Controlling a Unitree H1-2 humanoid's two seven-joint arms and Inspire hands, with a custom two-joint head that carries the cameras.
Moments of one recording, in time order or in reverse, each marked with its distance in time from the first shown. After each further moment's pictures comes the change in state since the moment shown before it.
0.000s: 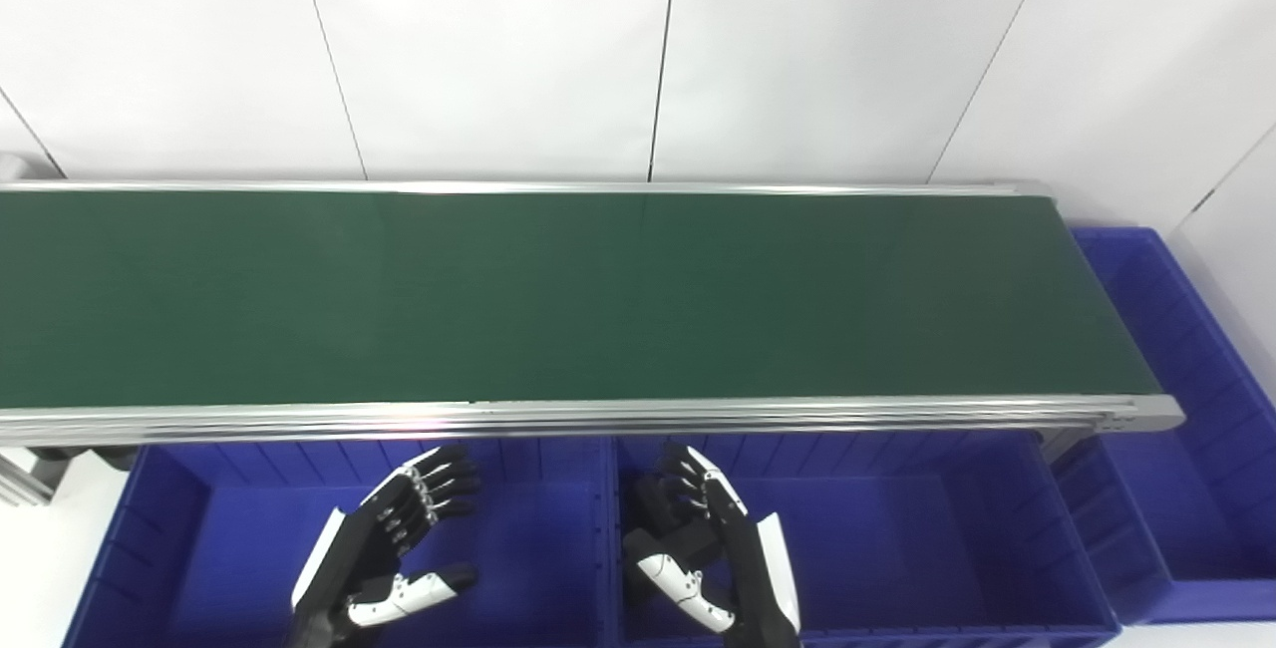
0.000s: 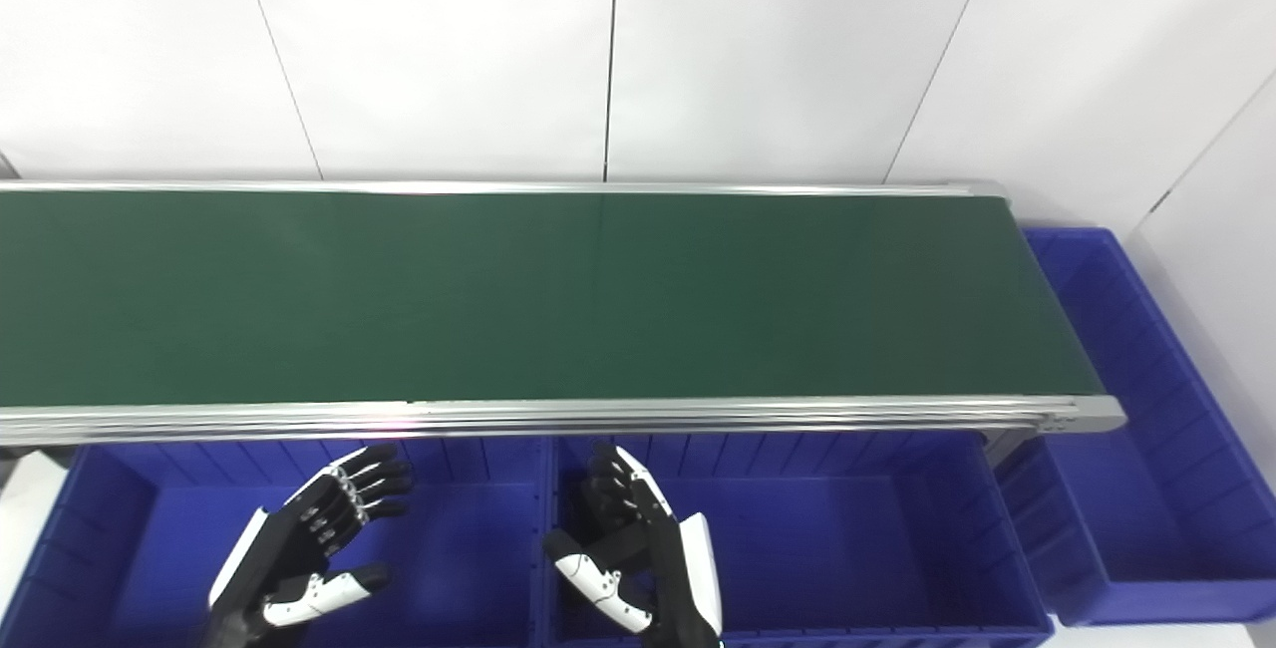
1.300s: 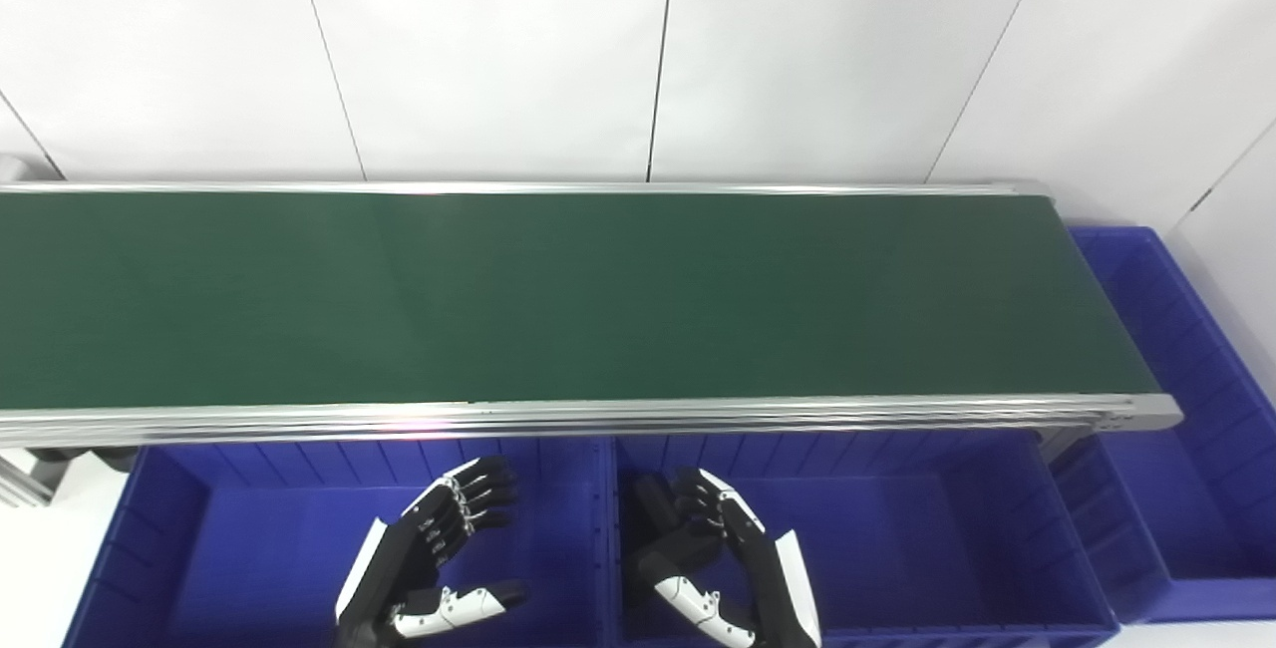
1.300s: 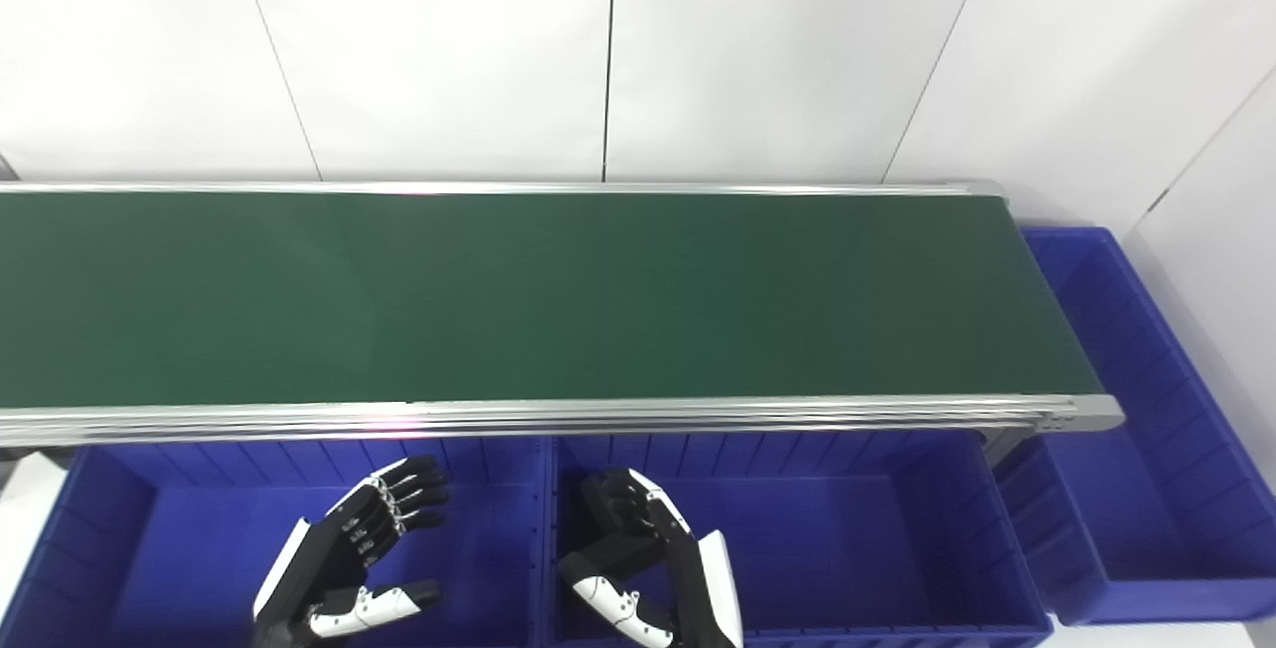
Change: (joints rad) left arm 0.010 -0.045 -0.030 0.026 0.050 -0.001 0.040; right arm -0.005 -0.066 0.052 0.022 0.044 -0.001 -0.029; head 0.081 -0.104
